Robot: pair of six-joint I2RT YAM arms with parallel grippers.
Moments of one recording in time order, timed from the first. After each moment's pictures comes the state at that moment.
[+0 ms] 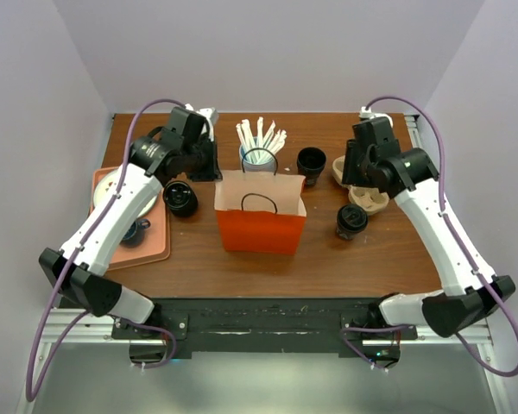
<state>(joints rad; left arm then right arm) -0.49 1.48 1.65 -1.02 0.03 -0.44 0.44 1.32 1.58 -1.11 0.36 0.41</state>
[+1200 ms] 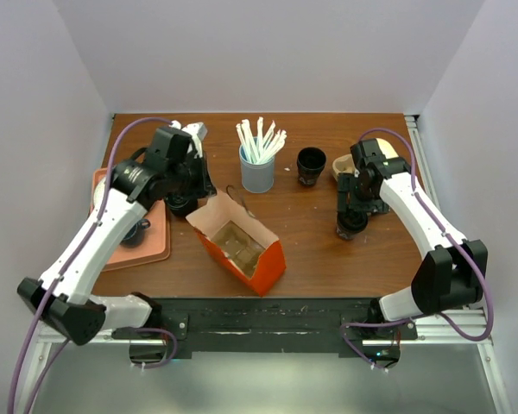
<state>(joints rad) -0.49 1.26 1.45 -0.97 0.09 -0.48 0.22 1.45 1.25 -1.02 0.18 0.29</state>
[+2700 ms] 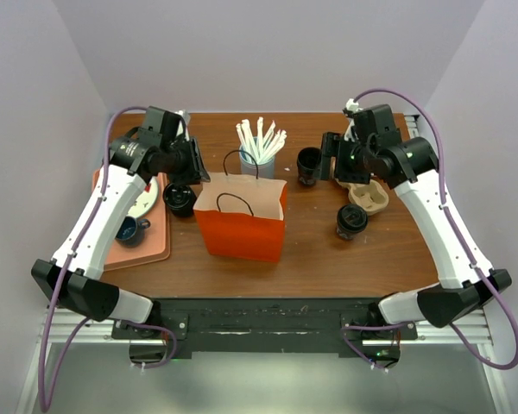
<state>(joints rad) -0.34 1.42 1.62 -1.09 0.12 -0.56 0.41 1.39 1.72 -1.14 -0.05 0.44</state>
